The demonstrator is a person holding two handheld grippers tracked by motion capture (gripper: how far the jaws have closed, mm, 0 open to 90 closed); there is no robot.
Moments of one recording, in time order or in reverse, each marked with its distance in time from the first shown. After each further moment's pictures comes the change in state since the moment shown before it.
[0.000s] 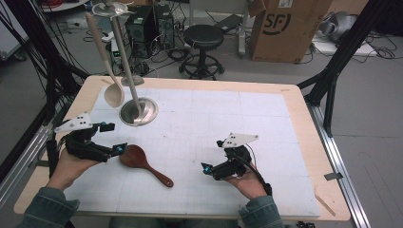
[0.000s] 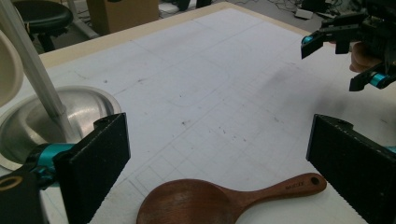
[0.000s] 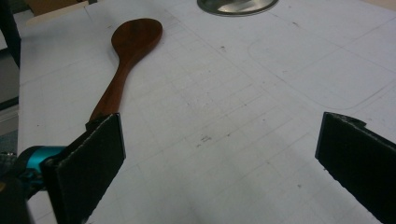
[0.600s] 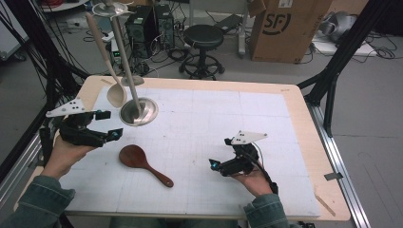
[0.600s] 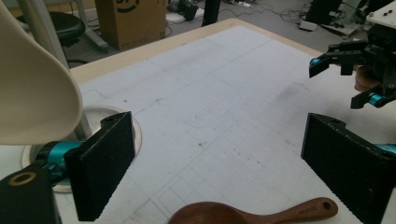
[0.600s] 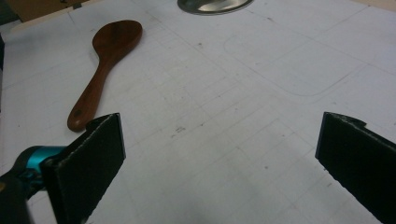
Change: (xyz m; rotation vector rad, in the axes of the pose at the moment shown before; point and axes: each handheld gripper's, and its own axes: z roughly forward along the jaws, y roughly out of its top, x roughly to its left) left arm 0.018 0.025 -0.007 -0.034 0.015 -0.023; right arm -0.019 -0.009 -0.011 -0.019 -0.029 0.035
